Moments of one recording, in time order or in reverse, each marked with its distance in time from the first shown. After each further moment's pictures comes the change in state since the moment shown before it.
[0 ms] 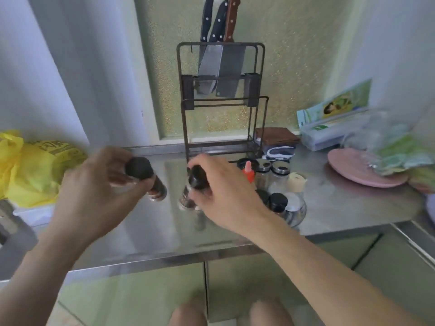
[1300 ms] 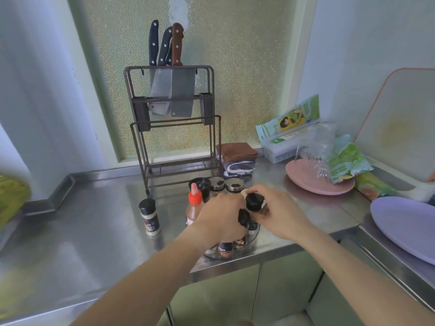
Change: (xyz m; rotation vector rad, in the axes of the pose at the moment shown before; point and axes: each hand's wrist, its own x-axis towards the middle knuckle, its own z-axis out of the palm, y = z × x) left_hand 0.003 0.144 0.242 0.227 -0.629 0.553; right_hand -0.070 0.205 -0.077 -0.116 0.026 0.314
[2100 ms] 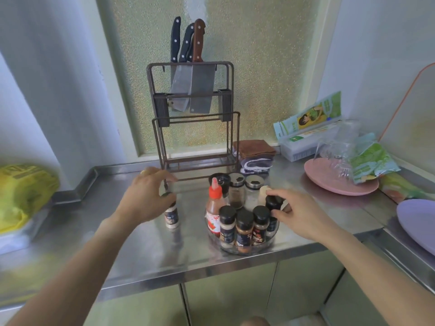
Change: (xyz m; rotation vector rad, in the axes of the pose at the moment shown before) left_hand -0.075 -0.151 -0.067 -0.031 0.268 -0.402; right_hand 0.001 0.008 0.008 -0.019 -0.083 0.060
